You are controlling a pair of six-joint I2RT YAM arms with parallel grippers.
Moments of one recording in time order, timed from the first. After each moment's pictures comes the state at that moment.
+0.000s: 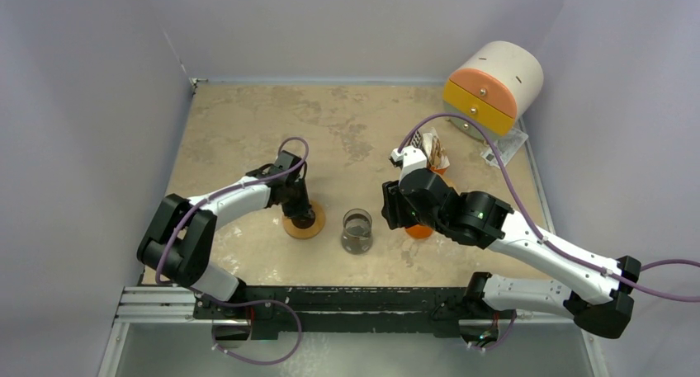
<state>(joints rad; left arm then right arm) -0.47 1.52 0.80 -0.43 0.12 -0.72 1.03 1.03 1.10 -0.84 0.32 0.52</state>
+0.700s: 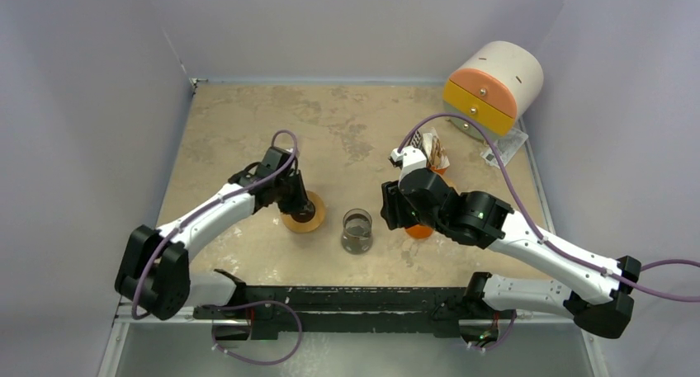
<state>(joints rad) -0.47 1.34 0.81 -0.50 0.15 -0.69 1.03 1.03 1.10 -0.84 0.31 0.52</state>
